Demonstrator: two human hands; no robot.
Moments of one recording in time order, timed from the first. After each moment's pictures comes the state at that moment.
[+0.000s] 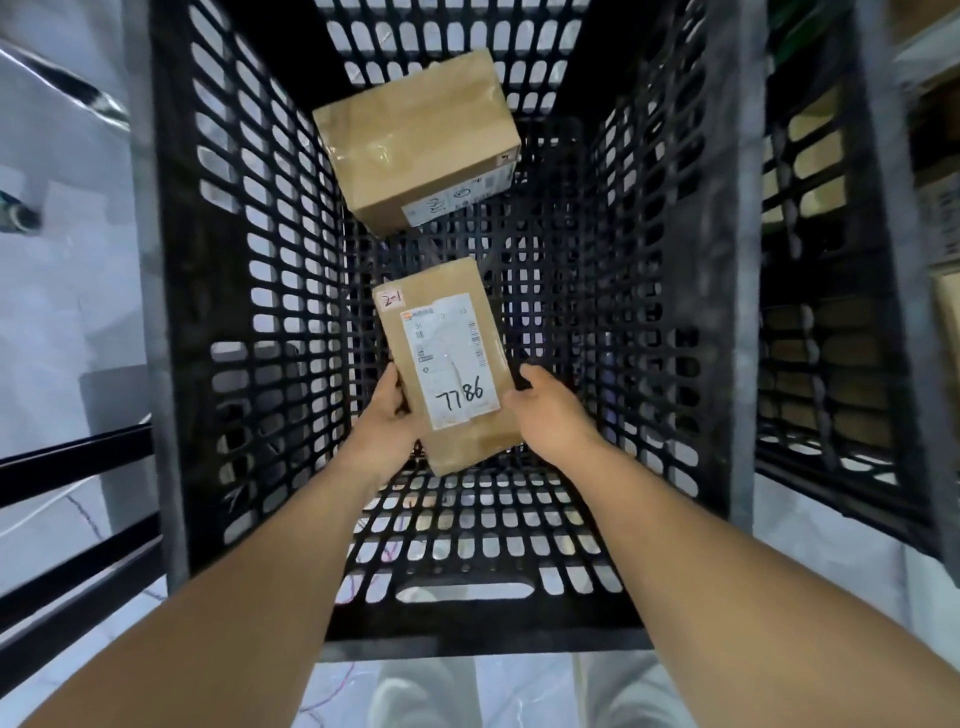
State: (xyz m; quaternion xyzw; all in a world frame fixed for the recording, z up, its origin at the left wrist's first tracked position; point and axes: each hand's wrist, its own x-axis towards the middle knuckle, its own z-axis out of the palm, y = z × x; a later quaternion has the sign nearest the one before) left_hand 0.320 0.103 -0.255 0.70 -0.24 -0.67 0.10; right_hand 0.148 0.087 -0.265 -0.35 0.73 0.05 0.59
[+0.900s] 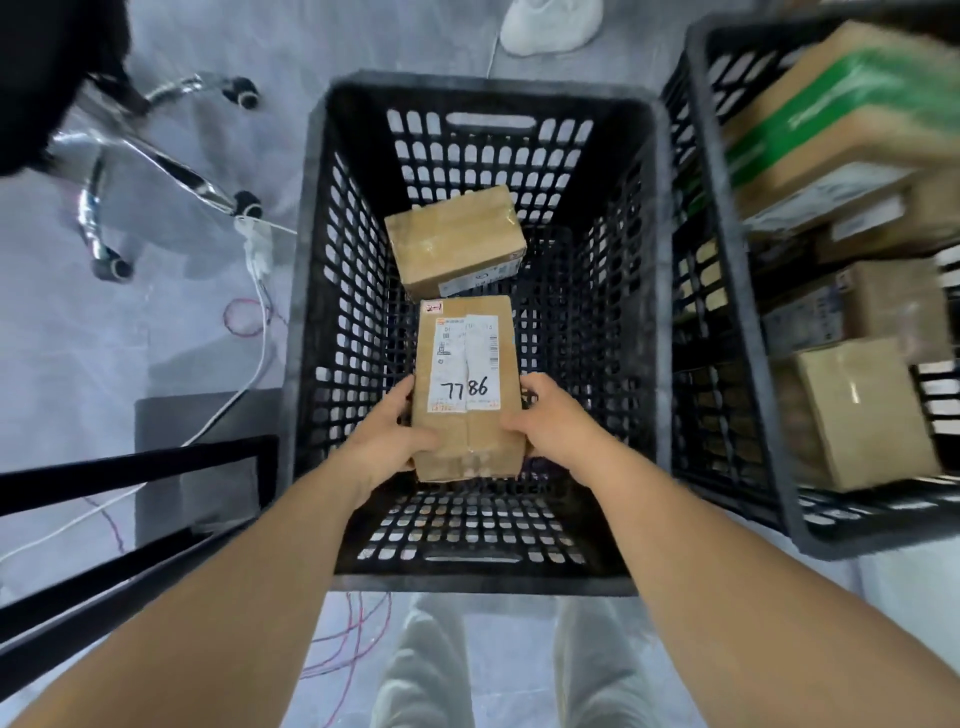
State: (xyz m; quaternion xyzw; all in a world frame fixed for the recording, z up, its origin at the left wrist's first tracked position) left_hand 0.339 0.091 -0.150 0.68 -0.25 -0.68 0.11; right_hand 0.149 0.067 -0.161 -0.35 0.68 -0.01 0.65
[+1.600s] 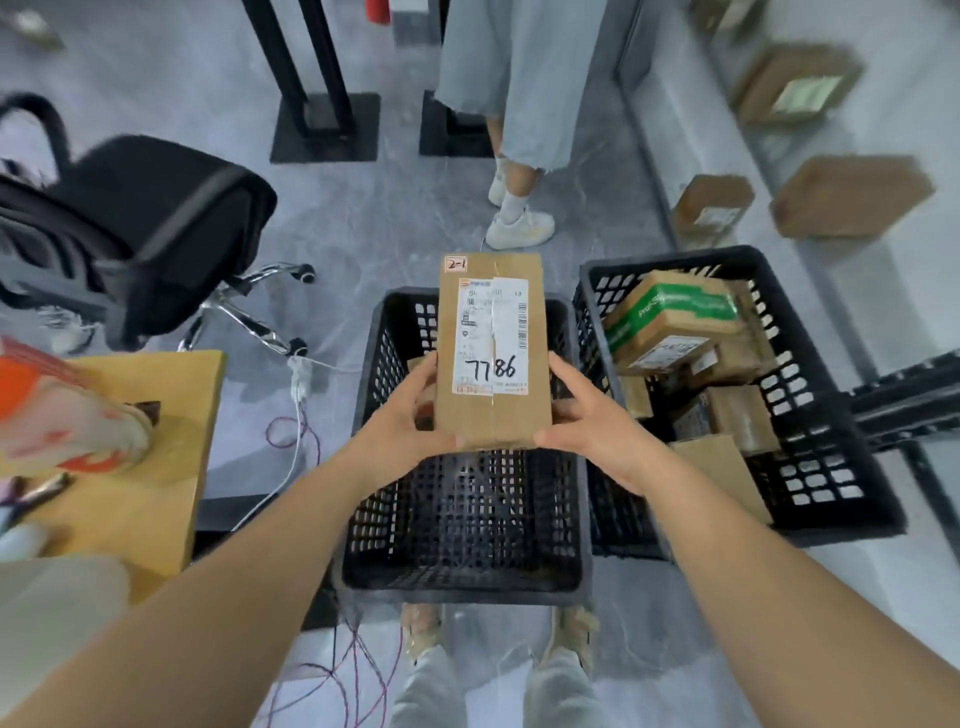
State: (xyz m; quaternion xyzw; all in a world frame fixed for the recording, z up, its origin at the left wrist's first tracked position) left_hand 0.328 0.073 0.082 0.55 -0.52 -0.61 0.24; right_hand 0.098 0.057 0.090 -0.48 0.57 -0.17 0.65
